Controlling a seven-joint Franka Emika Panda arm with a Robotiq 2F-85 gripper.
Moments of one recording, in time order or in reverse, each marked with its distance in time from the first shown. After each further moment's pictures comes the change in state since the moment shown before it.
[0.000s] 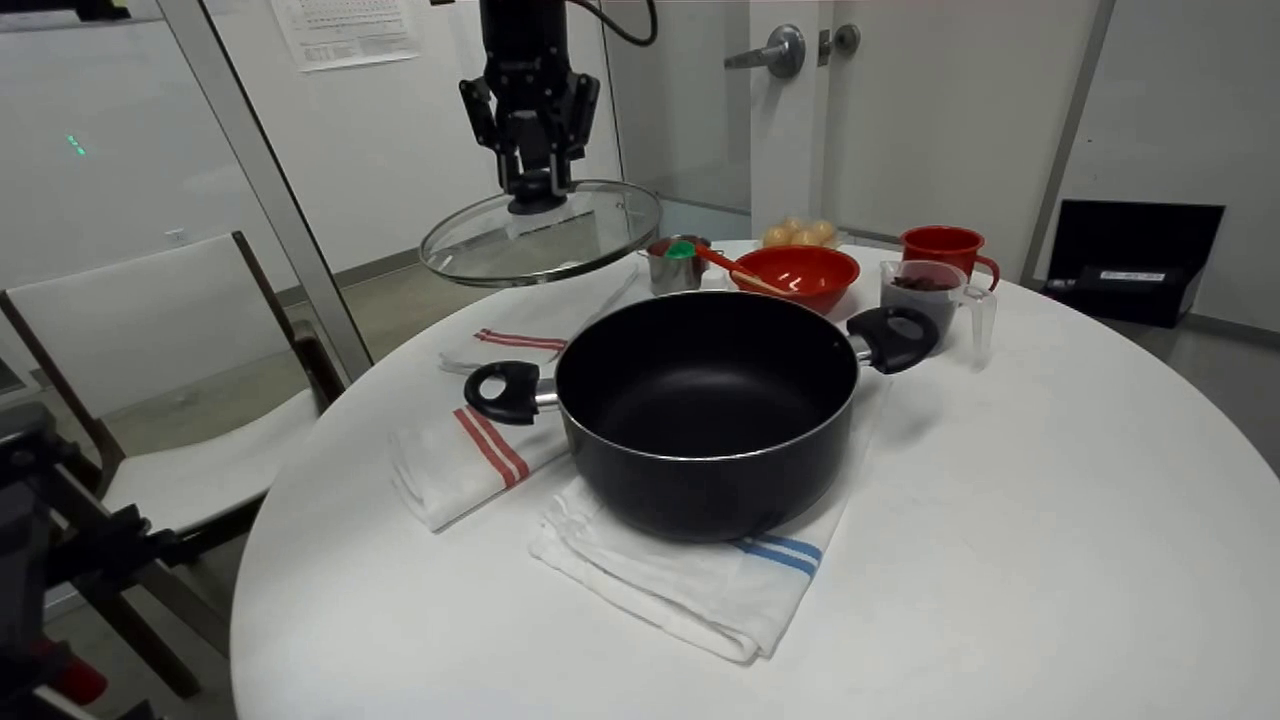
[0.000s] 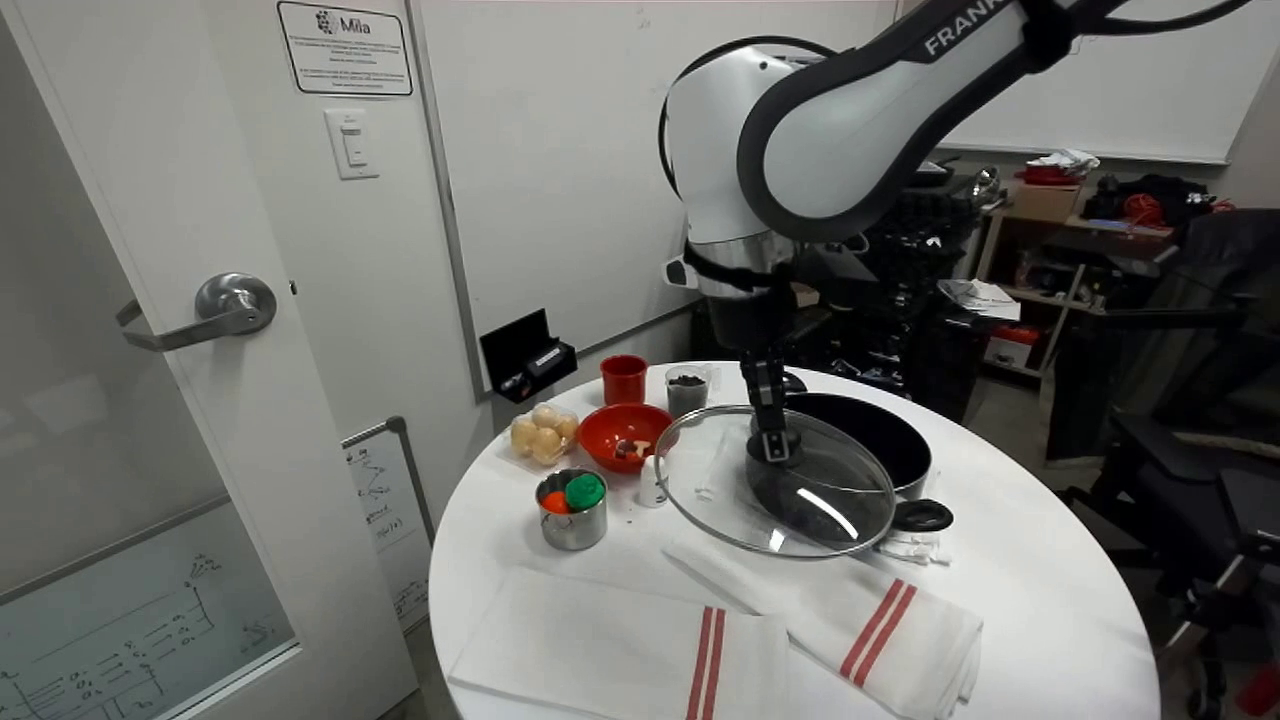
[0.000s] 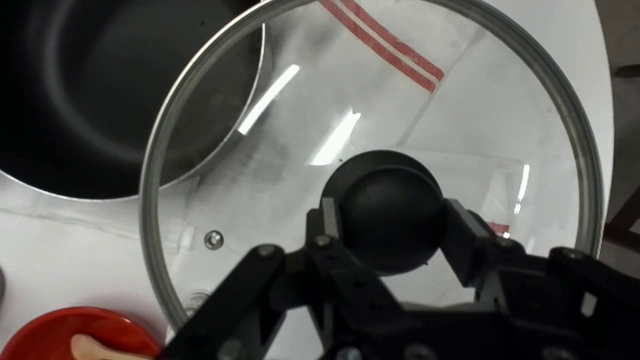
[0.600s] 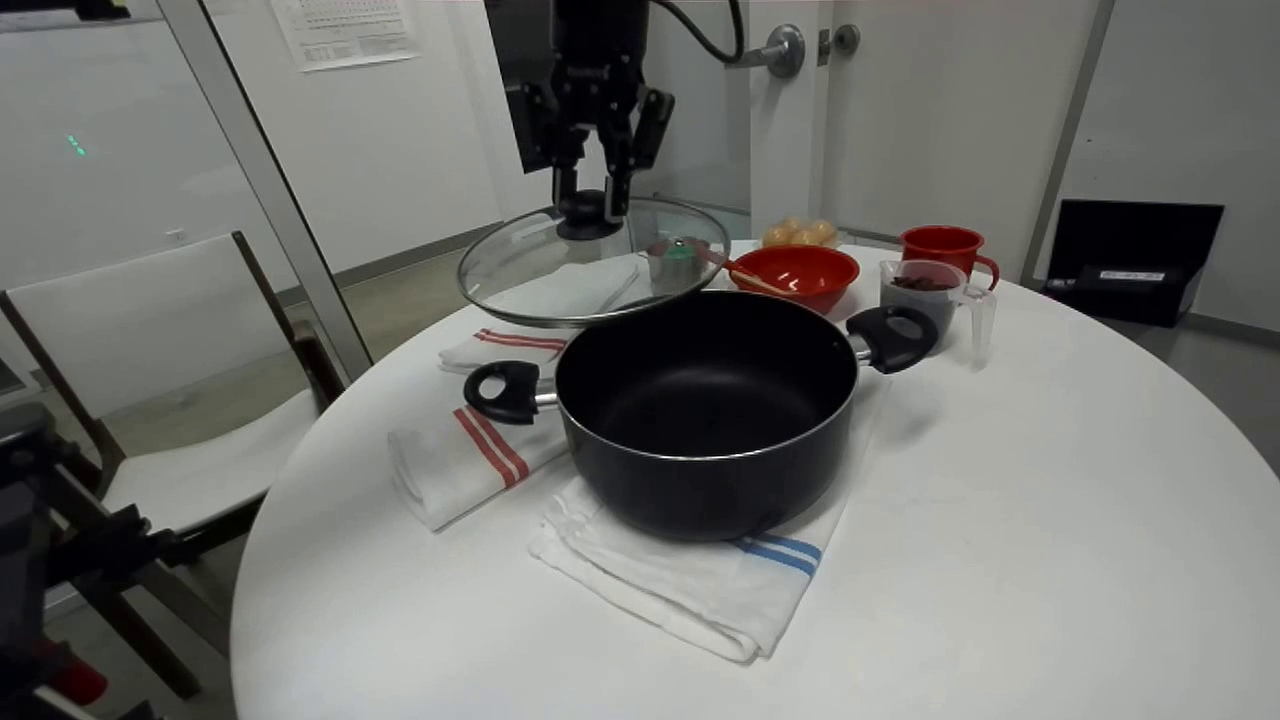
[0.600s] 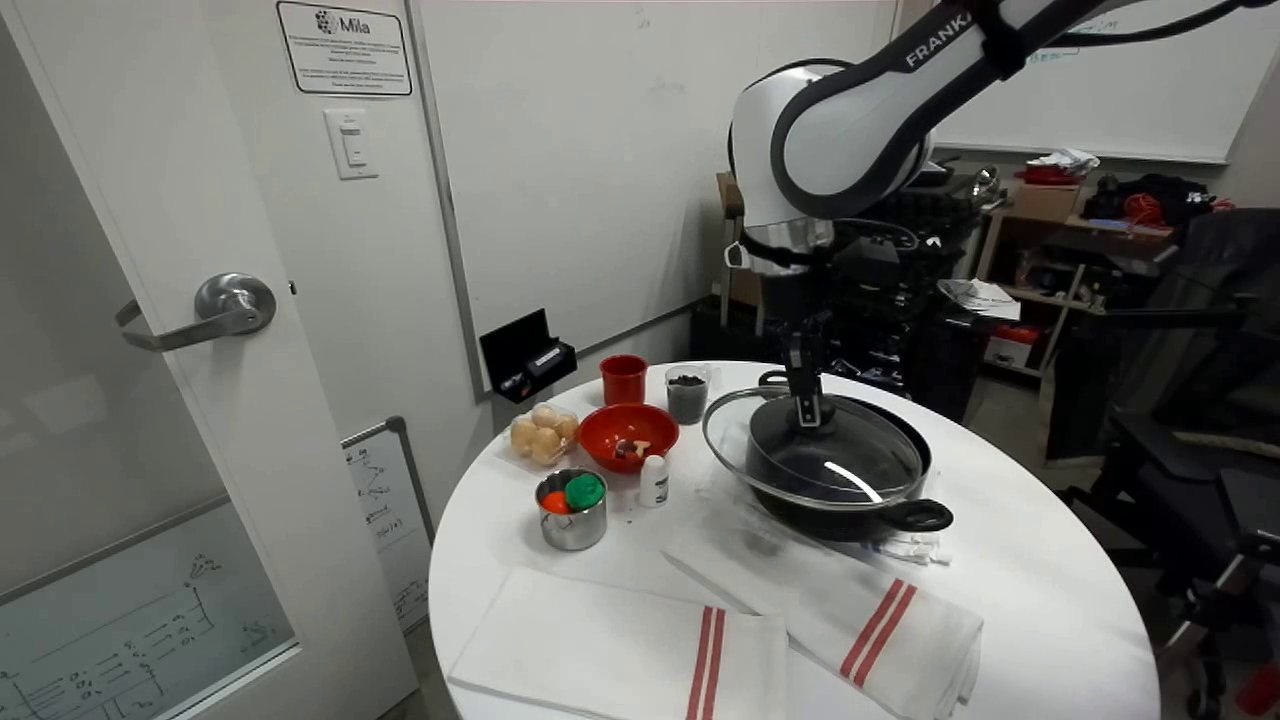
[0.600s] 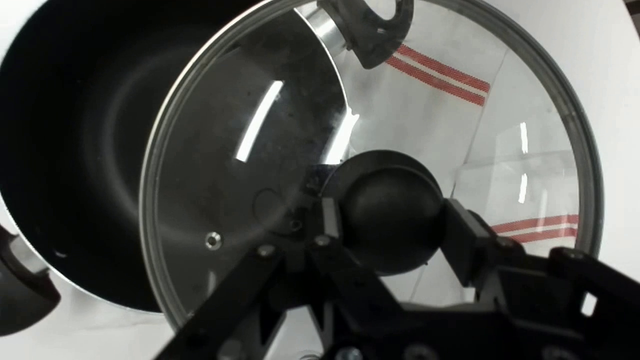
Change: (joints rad) arm -0.127 -0.002 -0.054 -0.022 0.105 -0.002 0.001
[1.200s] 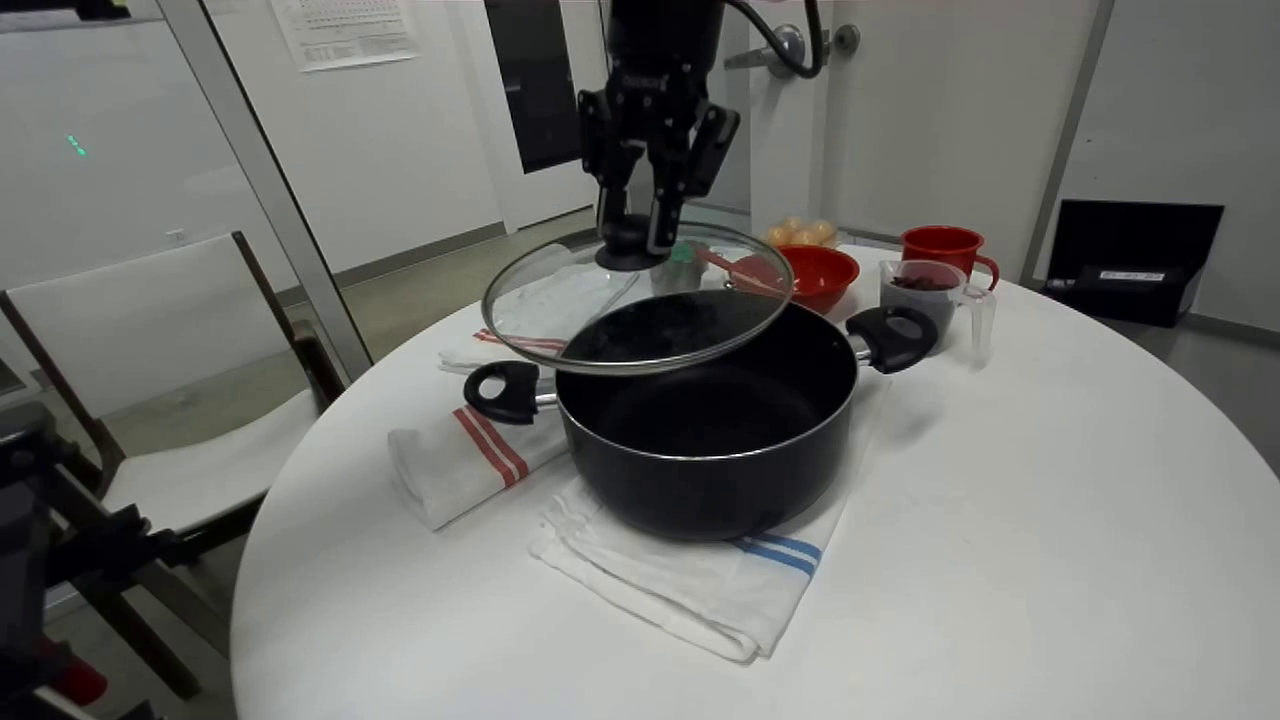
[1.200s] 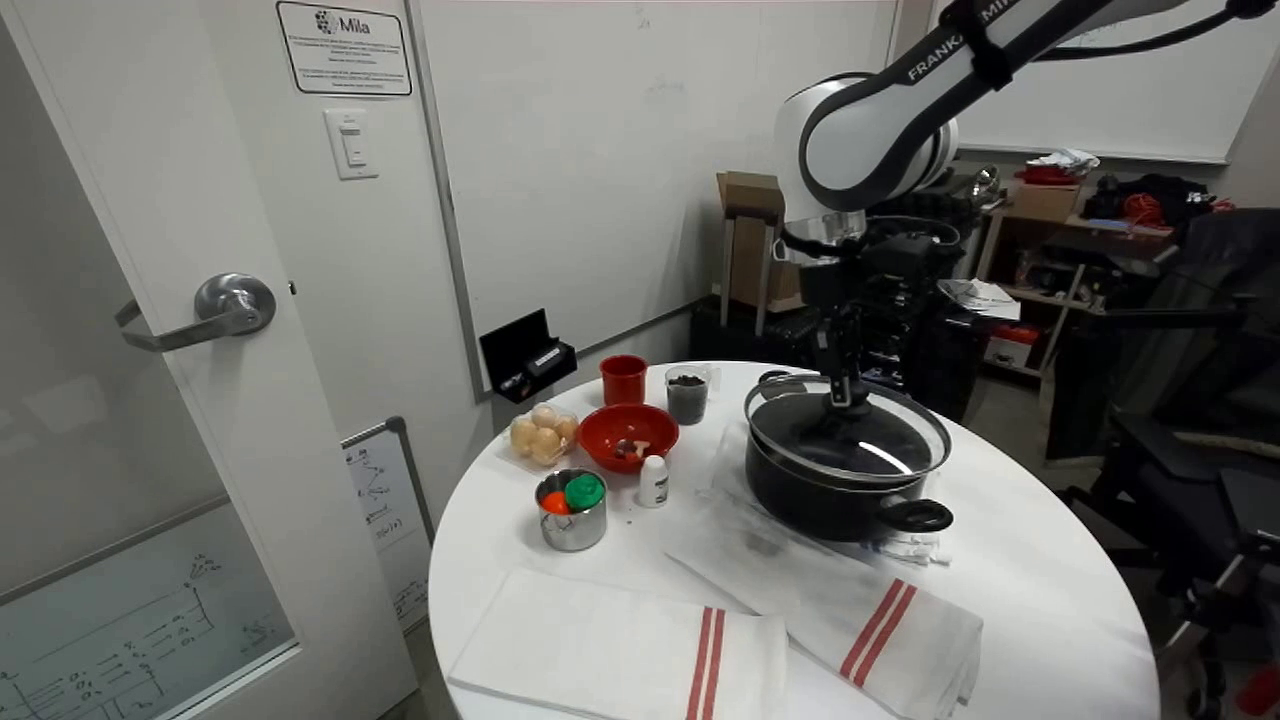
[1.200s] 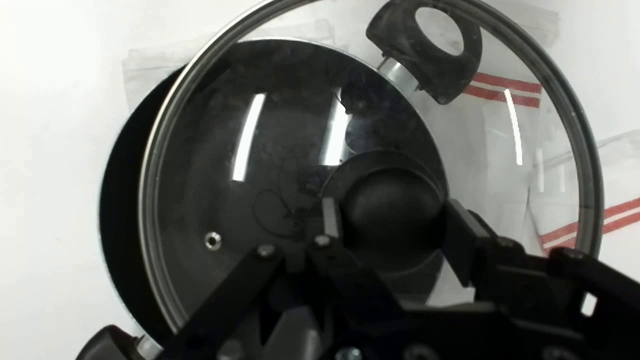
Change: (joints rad) arm -0.077 0.012 -0.057 0.004 0.039 -0.034 0.054
